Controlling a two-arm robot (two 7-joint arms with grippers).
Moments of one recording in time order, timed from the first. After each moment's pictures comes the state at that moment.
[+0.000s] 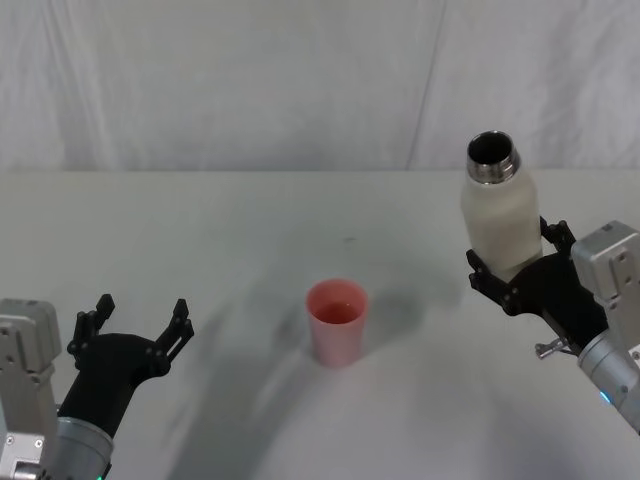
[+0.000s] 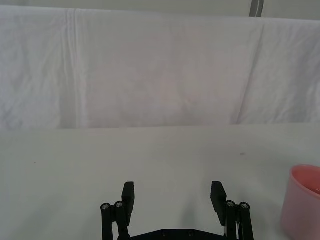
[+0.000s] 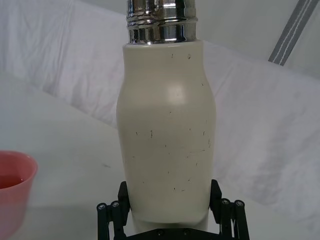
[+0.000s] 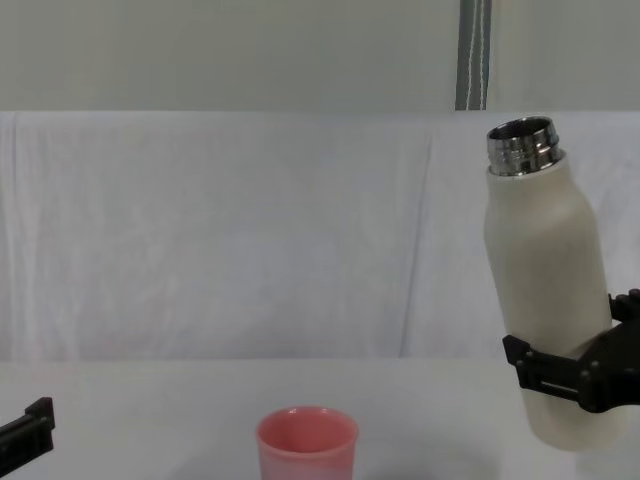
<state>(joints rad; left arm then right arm) 0.27 0.24 0.04 -1.85 -0.25 -0.02 -0.02 0.07 0.25 -0.21 -1.64 -0.07 -0.07 0.22</state>
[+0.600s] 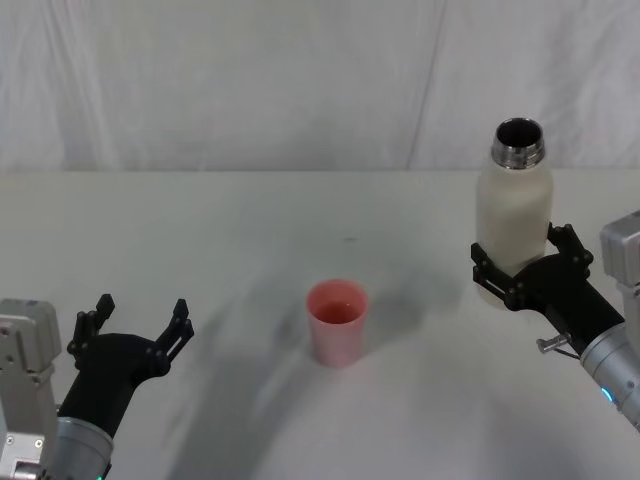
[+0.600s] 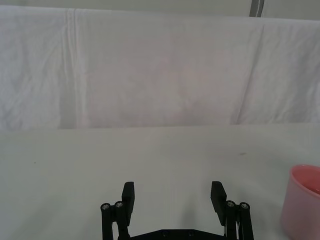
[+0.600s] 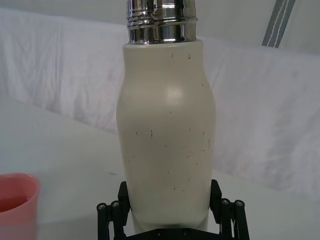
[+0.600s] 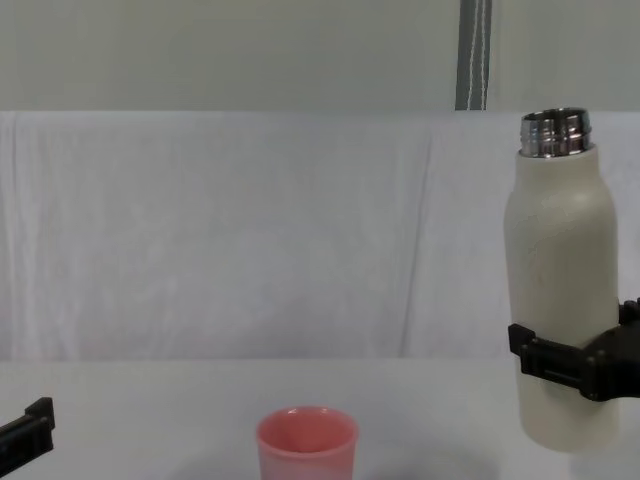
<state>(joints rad) 0.27 0.24 0.04 -1.85 -0.25 -0.02 -0.02 0.06 0.22 -0.19 -1.64 0.06 -0.03 0.24</state>
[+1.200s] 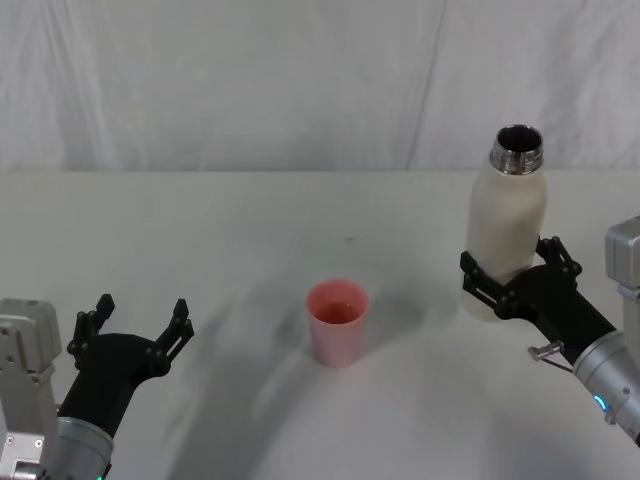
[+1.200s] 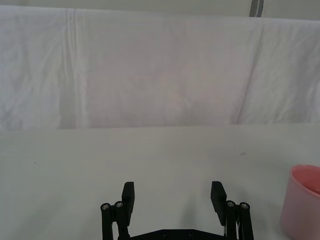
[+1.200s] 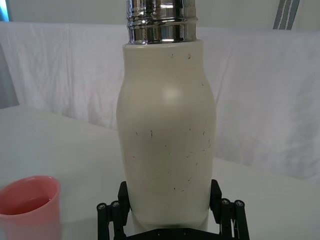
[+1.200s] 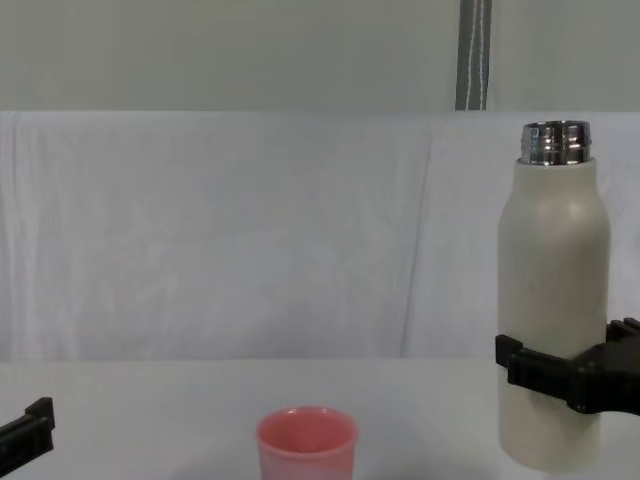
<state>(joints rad) 0.27 0.24 0.04 -1.85 -0.25 -0.02 -0.02 0.06 0.22 -0.20 -1.63 0.16 -0.02 0.27</state>
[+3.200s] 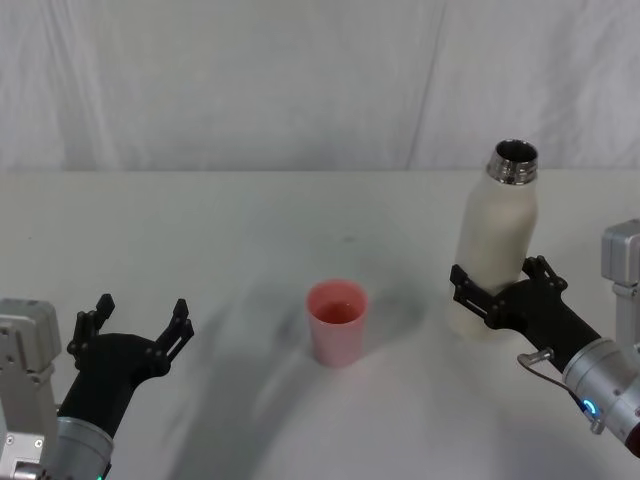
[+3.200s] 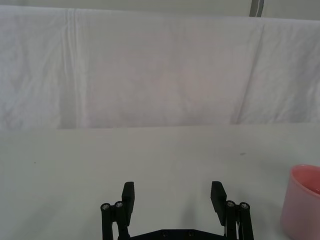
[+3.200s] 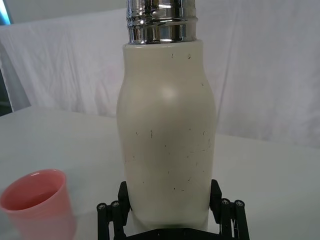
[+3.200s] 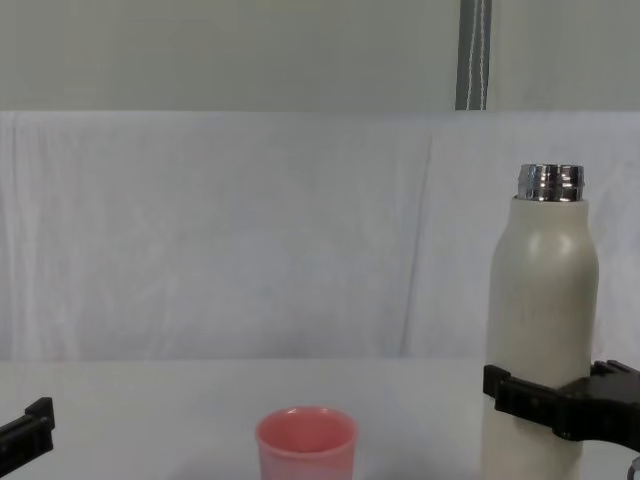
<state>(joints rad) 0.27 0.24 0.04 -1.85 -0.25 -0.02 -0.02 0.09 0.26 -0.25 -1.57 0.31 0.03 0.26</state>
